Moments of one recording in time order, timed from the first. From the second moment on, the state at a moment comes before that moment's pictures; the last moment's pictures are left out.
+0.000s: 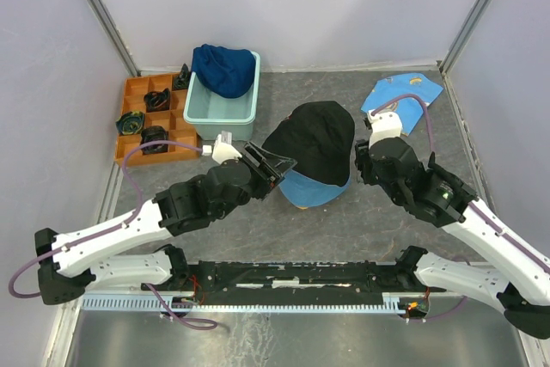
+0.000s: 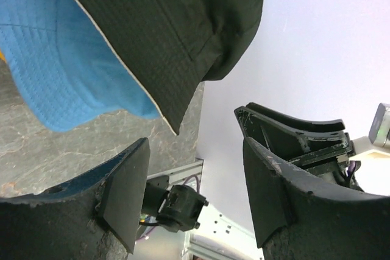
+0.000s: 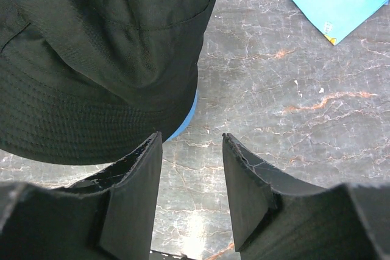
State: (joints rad) left arm -1.14 0.98 0.97 -0.41 -0.49 -1.50; right arm 0.83 0.90 1.11 -0.84 0.55 0.33
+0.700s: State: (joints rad) left arm -1.14 1.01 0.91 -0.31 -0.55 -1.53; right arm 0.82 0.89 1.11 -0.84 0.56 0.33
